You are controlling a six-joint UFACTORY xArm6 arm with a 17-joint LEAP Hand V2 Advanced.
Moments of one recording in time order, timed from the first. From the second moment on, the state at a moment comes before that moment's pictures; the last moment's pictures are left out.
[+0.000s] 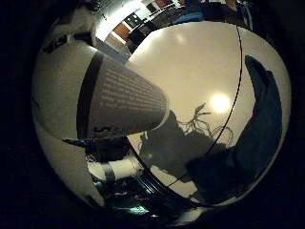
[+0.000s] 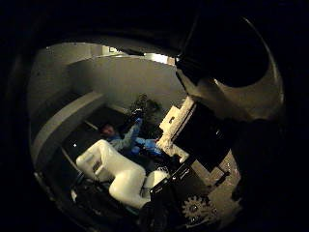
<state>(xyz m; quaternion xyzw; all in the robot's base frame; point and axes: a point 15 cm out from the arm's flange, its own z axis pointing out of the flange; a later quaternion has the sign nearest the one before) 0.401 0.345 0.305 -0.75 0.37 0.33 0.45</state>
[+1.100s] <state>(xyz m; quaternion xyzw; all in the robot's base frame) 0.453 0.301 0.252 -0.76 0.41 0.29 0.41</state>
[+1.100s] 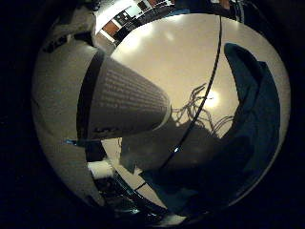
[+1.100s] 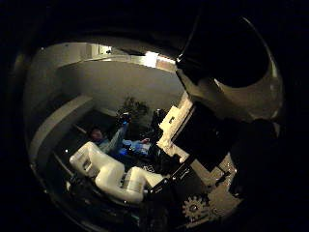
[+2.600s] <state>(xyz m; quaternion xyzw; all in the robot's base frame) 0.462 0.223 0.259 -0.76 0.43 0.27 0.40</state>
